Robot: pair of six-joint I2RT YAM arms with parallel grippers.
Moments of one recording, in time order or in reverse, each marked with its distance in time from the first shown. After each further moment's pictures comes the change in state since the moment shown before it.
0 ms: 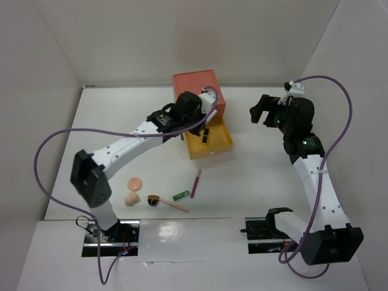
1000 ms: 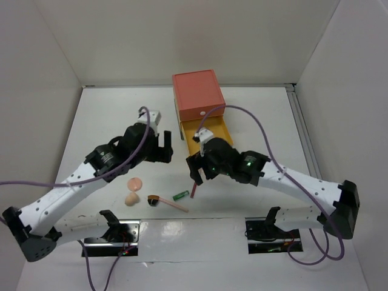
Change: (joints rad) left arm -0.025 -0.561 -0.380 -0.213 -0.238 -0.395; right arm 0.924 0.143 -0.003 -0.261 0.241 0.061
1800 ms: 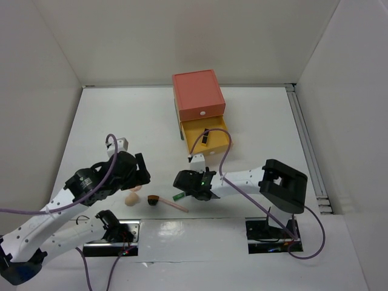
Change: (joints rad) left arm 0.000 -0.355 -0.291 -0.376 -0.115 -0.501; right arm 0.235 0.514 -0.164 0.196 0.481 0.639
